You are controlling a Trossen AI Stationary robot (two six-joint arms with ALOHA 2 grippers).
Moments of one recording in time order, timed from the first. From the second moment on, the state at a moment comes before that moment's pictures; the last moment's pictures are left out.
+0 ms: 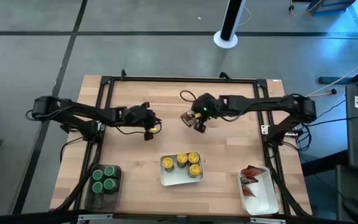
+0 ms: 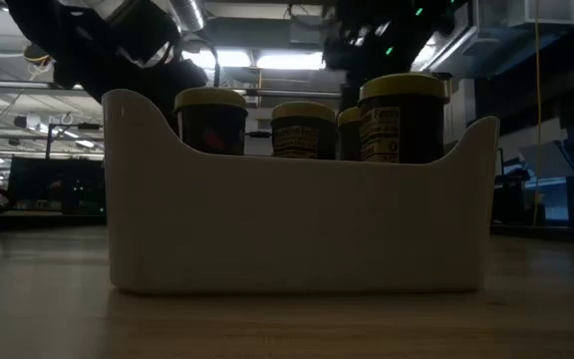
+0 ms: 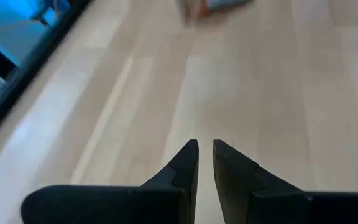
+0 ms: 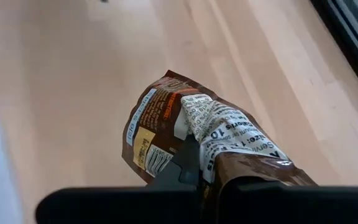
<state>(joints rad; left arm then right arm) 0.12 1.25 0.50 0.13 -0.18 0.10 -0.14 1.59 1.19 -0.49 0.12 0.10</state>
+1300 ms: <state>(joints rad) -0.19 1.26 0.50 0.58 -0.19 -0.08 0.98 1.52 1.51 -1.25 0.29 1.26</state>
